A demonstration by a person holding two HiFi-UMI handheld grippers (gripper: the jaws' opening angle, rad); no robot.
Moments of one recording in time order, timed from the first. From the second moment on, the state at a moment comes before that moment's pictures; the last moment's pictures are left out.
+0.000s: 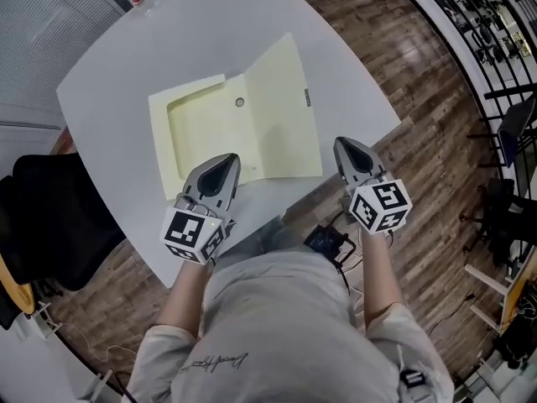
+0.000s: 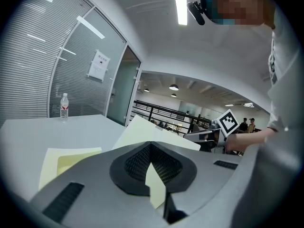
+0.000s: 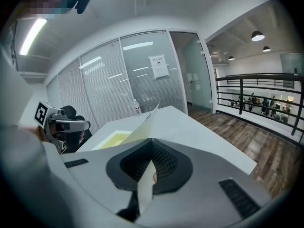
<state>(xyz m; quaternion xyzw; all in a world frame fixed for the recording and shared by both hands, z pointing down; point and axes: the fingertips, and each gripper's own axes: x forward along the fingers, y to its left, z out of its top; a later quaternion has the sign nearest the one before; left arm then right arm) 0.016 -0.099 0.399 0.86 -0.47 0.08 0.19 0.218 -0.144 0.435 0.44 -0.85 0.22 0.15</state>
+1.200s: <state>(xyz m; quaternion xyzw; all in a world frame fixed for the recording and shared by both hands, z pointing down) 0.009 -0.089 0.435 0.84 -0.48 0.10 0.22 0.194 -0.166 0.494 0.41 -0.86 0.24 0.18</state>
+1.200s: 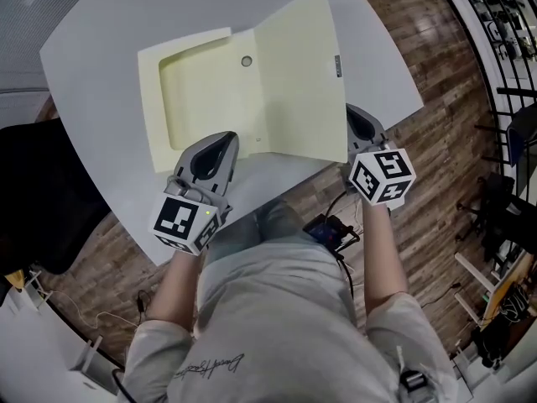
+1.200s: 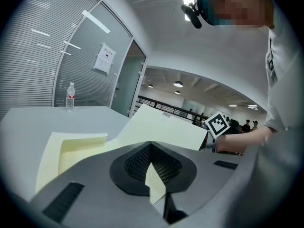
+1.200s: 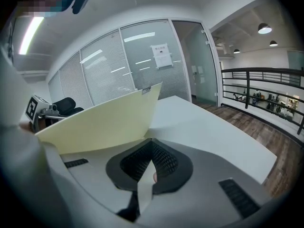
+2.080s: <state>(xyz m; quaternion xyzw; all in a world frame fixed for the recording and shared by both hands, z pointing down) -0.082 -0.073 0.428 0.80 -0.56 0.08 0.22 0.120 -0.145 0.450 0.33 -0.90 0.22 0.18</state>
